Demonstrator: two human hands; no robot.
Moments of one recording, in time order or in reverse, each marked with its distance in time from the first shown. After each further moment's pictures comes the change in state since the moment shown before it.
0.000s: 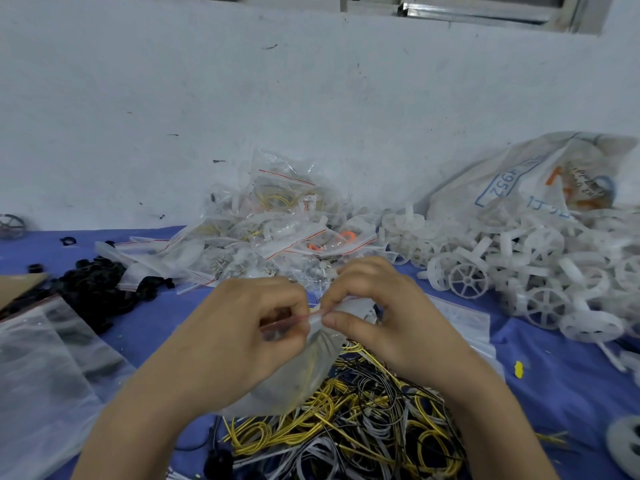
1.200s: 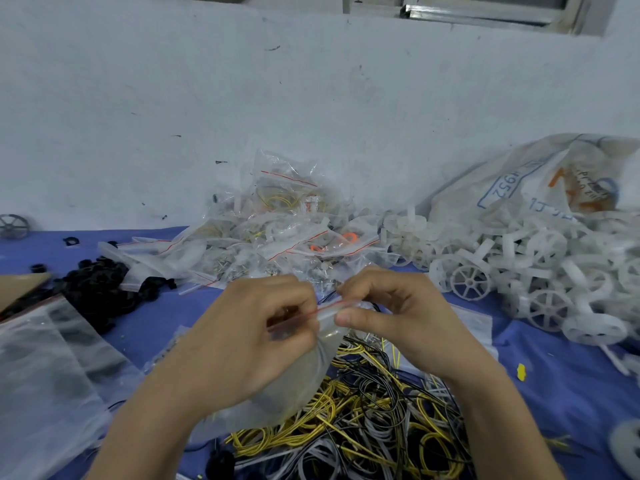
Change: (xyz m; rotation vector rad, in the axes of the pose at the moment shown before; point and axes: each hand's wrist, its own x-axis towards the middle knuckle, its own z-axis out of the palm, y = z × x) left_hand 0.003 0.000 0.006 -0.004 0.037 0.034; right_hand -0.003 0.015 -0.001 0.474 0.011 0.144
